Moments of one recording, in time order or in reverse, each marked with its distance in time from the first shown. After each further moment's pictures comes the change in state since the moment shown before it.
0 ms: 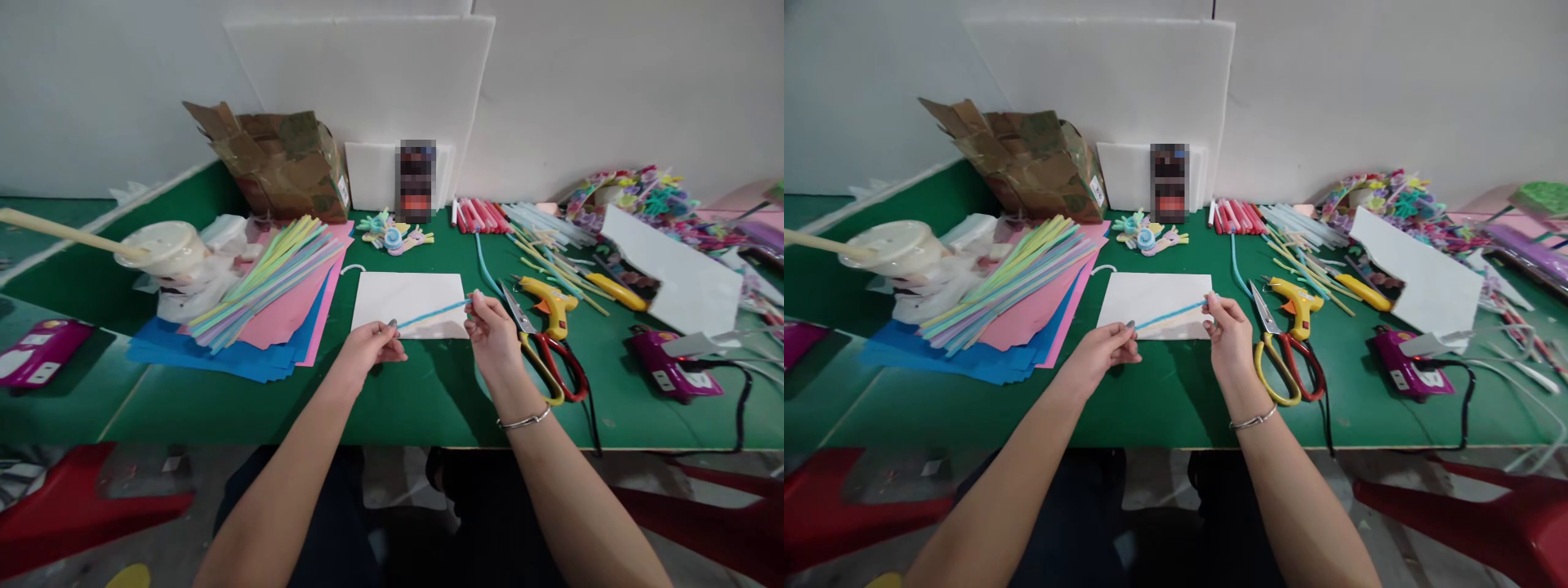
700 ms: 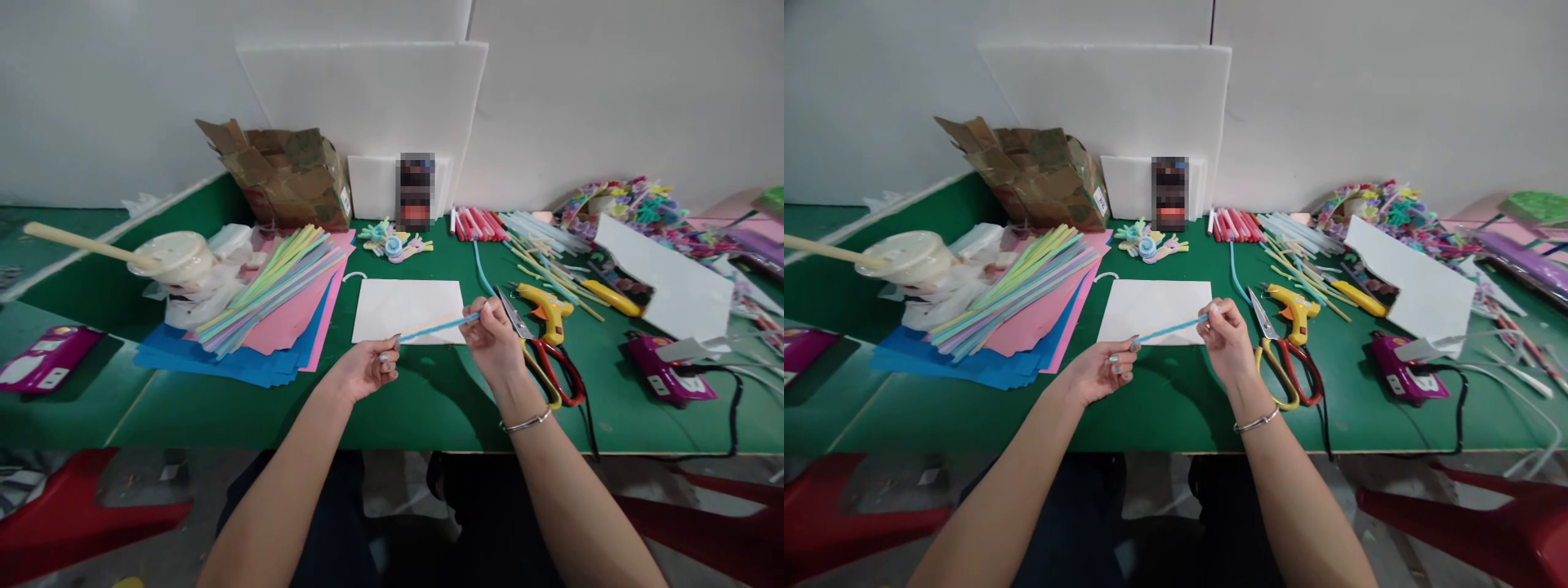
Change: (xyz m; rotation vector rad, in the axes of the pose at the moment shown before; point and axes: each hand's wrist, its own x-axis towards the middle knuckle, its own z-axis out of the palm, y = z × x) left_hand -0.003 0.006 -0.007 -0.462 -0.256 -0.376; right_hand -0.011 -0.012 0.002 0.013 -0.317 -0.095
